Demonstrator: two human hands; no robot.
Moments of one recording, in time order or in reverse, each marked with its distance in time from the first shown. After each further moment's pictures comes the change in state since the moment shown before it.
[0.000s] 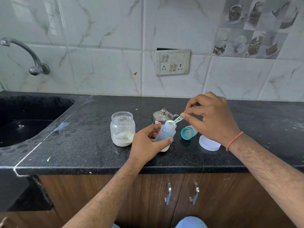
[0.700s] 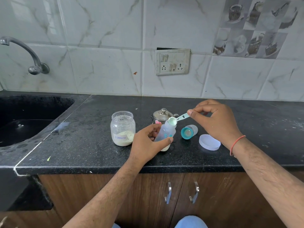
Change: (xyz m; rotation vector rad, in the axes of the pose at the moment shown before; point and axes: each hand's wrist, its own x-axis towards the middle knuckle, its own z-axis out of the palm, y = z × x) left_hand -0.002 0.004 -0.002 0.030 -0.005 0.003; right_hand -0.010 0.004 0.005 0.371 0.007 0.448
